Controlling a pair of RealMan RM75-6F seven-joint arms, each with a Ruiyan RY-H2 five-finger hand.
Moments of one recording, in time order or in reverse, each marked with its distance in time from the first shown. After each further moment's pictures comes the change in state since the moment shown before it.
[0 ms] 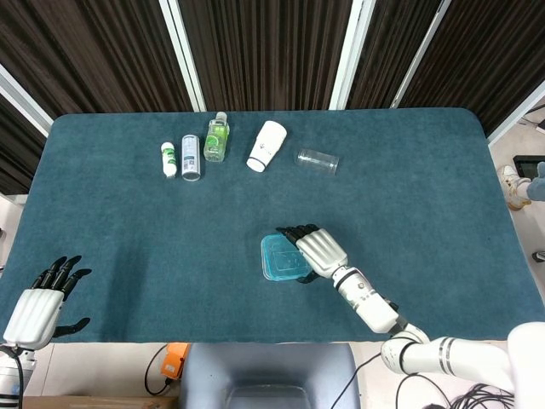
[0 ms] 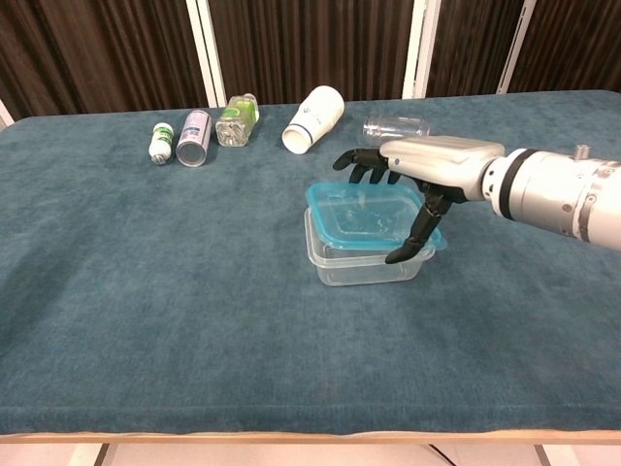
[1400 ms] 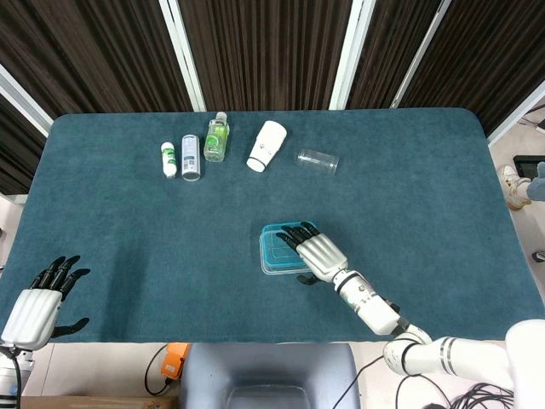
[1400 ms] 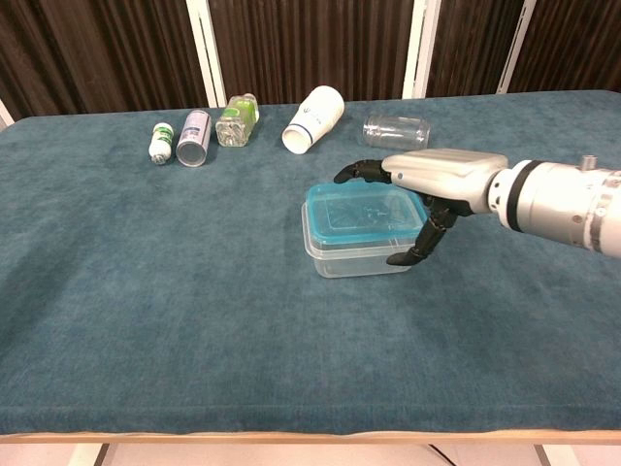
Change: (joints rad) left arm 0.001 0.007 0.001 -0.001 0.003 0.001 -0.018; right arm 0.010 0.026 -0.051 -0.015 -0.025 0.000 0.041
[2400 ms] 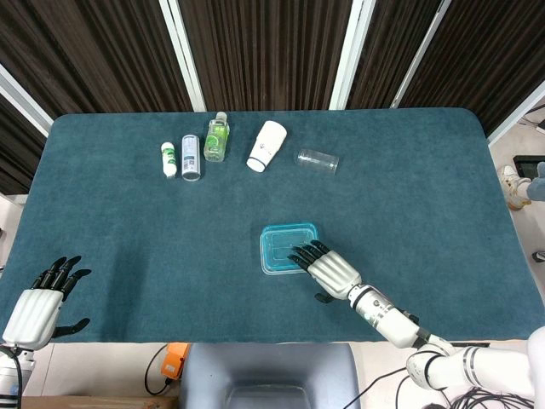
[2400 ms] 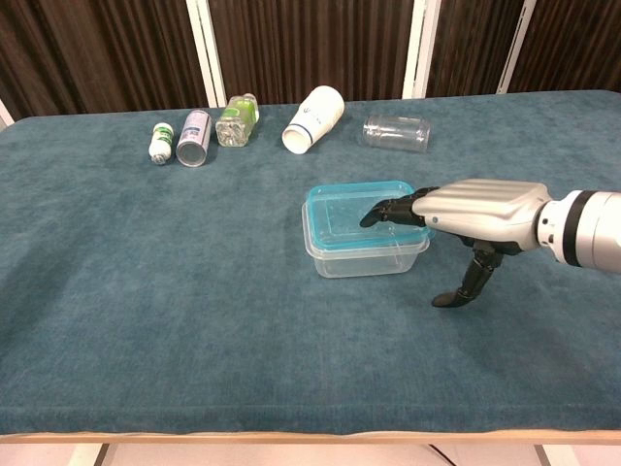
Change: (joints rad) left arm -0.002 0.002 0.000 -0.005 -0.007 -0.009 0.004; right arm -0.032 0.085 -0.105 -0.051 -0.096 -0.026 -0.023
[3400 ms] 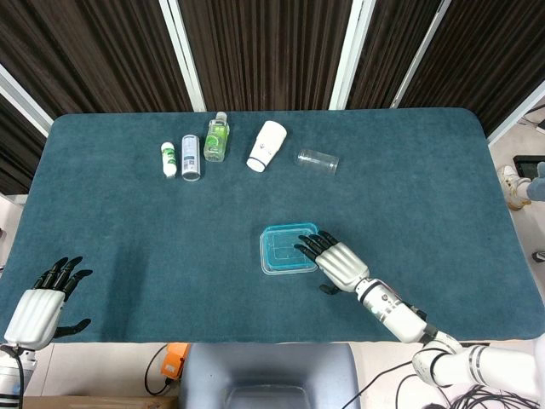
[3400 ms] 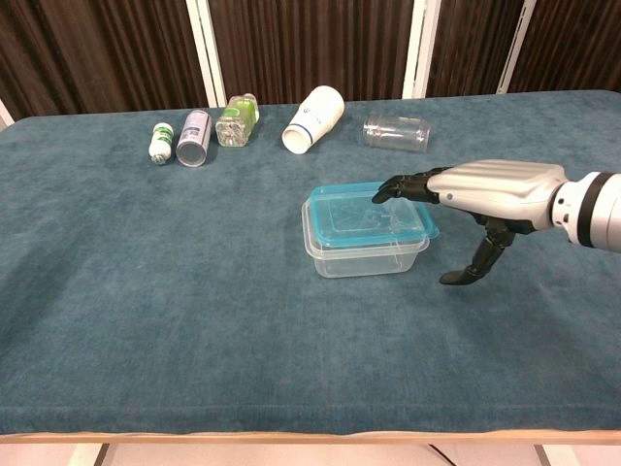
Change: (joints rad) left arm -0.002 -0.002 0.001 -0.005 -0.003 -0.006 0.013; right arm -0.023 0.012 0.019 0.043 -0.054 0.036 0.079
